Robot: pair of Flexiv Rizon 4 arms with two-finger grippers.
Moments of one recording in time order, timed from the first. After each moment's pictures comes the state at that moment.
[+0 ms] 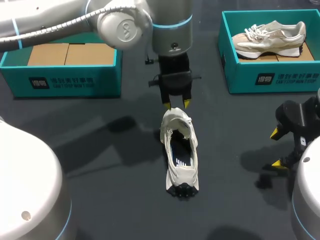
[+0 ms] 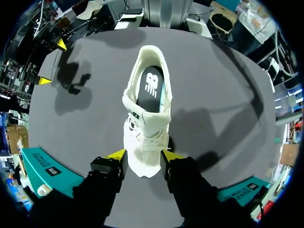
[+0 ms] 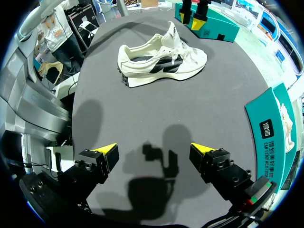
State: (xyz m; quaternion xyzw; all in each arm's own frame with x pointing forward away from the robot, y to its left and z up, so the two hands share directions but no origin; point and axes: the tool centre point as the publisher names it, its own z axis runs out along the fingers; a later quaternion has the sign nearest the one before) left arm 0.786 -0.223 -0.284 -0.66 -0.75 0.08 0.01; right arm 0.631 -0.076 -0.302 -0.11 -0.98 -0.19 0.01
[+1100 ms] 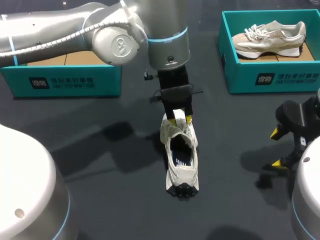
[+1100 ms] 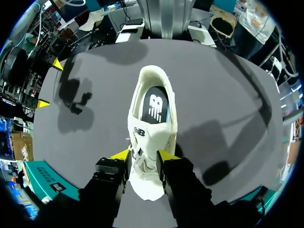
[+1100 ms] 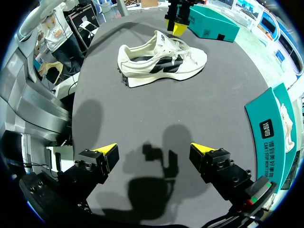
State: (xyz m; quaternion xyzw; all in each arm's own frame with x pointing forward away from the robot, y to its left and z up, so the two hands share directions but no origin) left arm 0.740 -0.232 -0.297 -0.66 -0.74 0.14 0.02; right arm 0.631 -0.076 -0.302 -0.11 -0.98 -0.19 0.01
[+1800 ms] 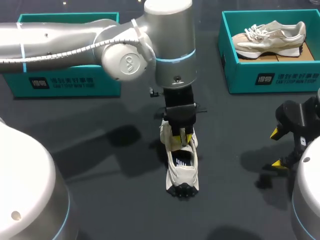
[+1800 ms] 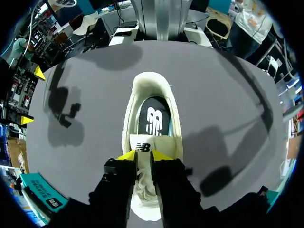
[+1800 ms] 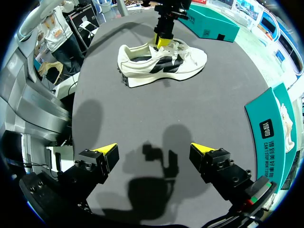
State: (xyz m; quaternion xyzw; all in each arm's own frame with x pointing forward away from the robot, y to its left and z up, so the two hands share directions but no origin) left arm 0.705 -0.239 -0.331 -0.67 -0.72 0.13 0.05; right arm 0.631 -0.076 -0.302 -0.11 -0.98 -0.19 0.01
